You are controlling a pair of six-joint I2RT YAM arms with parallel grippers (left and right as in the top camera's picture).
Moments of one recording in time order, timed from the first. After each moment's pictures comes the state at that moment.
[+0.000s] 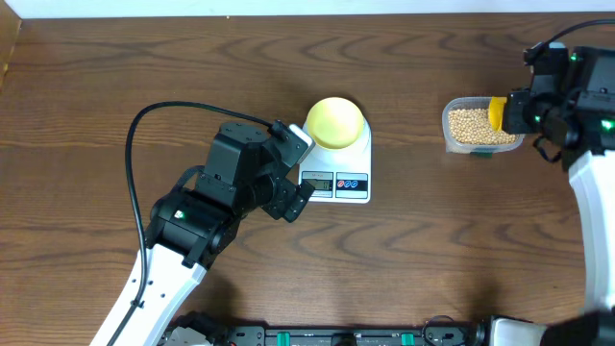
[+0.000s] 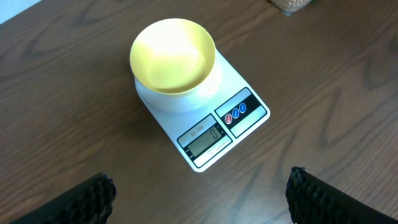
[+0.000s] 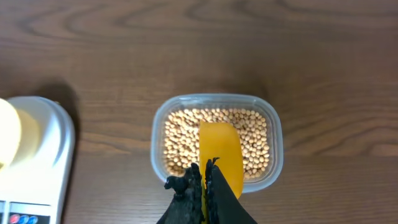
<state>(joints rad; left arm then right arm) -0.46 1.12 1.07 -0.76 0.18 0.19 -0.15 1.47 1.33 -0.73 -0.17 -0.12</state>
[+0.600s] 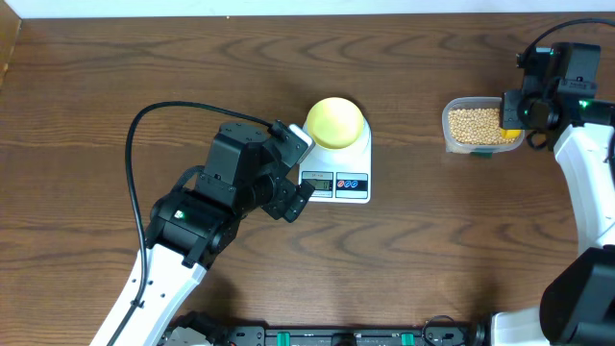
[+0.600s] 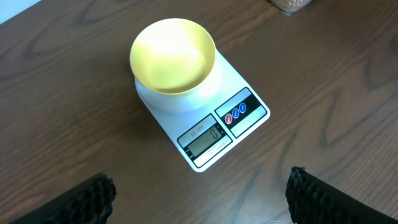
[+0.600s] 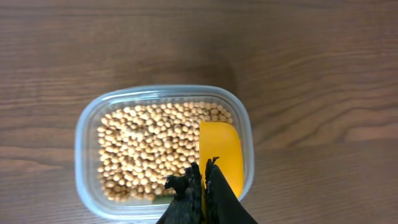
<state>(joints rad) -0.46 1.12 1.07 -0.76 0.18 0.19 -0.15 1.64 1.33 -0.66 0.00 -0.12</state>
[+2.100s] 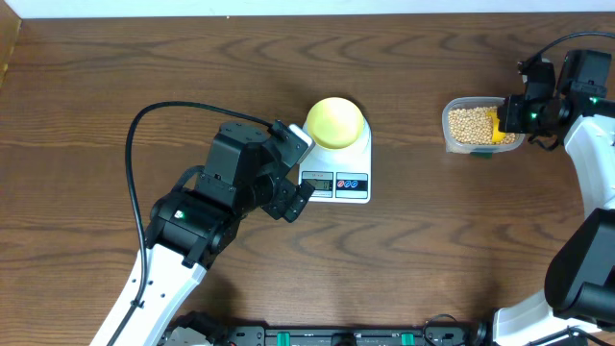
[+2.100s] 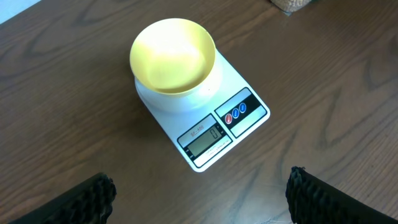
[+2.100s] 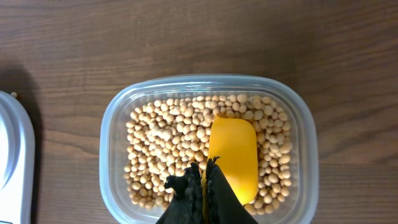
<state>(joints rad) -0.46 1.12 1.07 -0.76 0.18 0.19 -0.25 1.76 1.33 -0.64 -0.33 -0.14</state>
